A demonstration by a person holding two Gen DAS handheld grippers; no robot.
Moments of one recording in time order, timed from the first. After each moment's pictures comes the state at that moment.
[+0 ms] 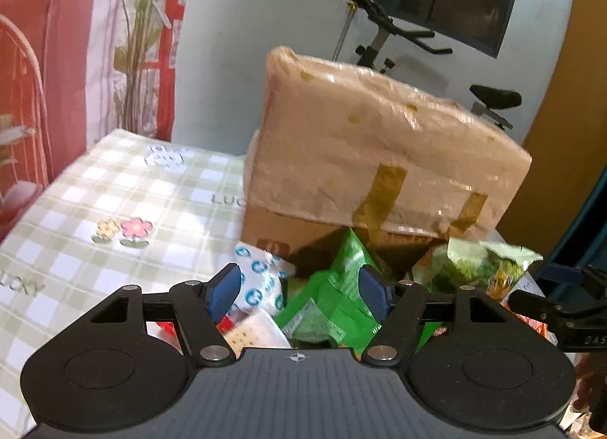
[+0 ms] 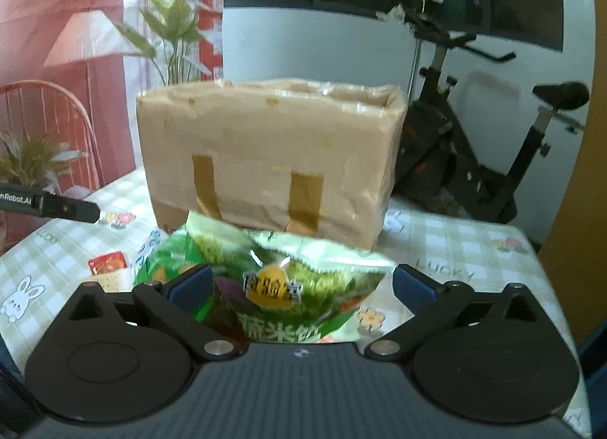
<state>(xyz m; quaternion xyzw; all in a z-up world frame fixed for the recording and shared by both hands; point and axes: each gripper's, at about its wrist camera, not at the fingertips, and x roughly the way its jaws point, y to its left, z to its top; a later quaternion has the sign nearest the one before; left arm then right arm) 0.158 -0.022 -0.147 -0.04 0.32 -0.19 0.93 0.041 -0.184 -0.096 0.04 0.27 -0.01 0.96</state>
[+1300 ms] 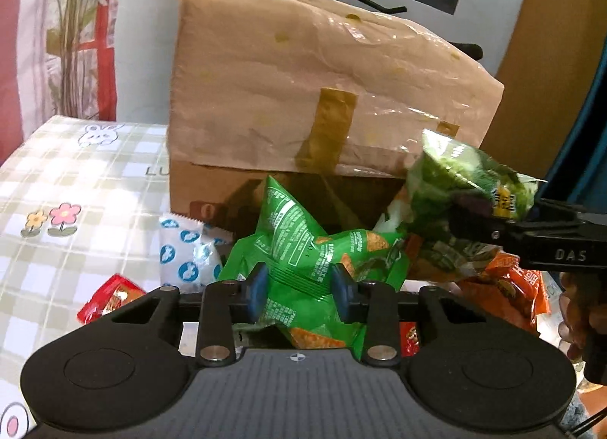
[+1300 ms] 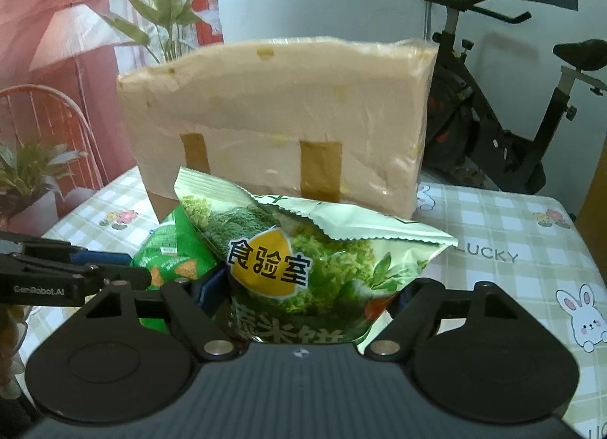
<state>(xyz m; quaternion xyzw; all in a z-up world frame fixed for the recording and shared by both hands) 0.167 -0.049 -0.187 -0.01 0.34 -0.27 0.90 0.083 -0.190 -0.119 0.08 0.29 0.01 0.95</state>
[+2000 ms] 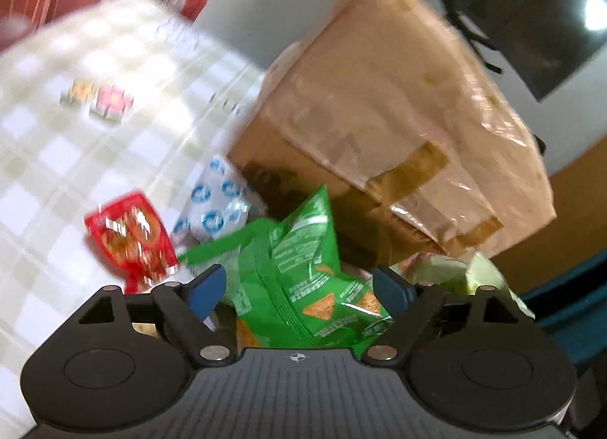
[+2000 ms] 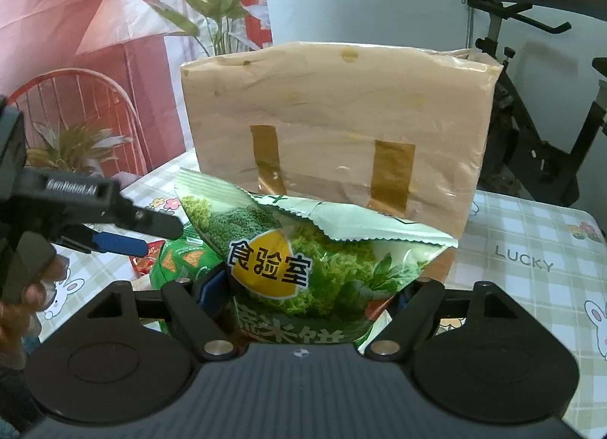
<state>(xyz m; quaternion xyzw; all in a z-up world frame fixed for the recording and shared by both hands) 0.199 -0.007 -0.189 -0.23 0.45 -0.17 0.84 0.078 -0.169 -0.111 0.06 0.29 0.08 0.95</state>
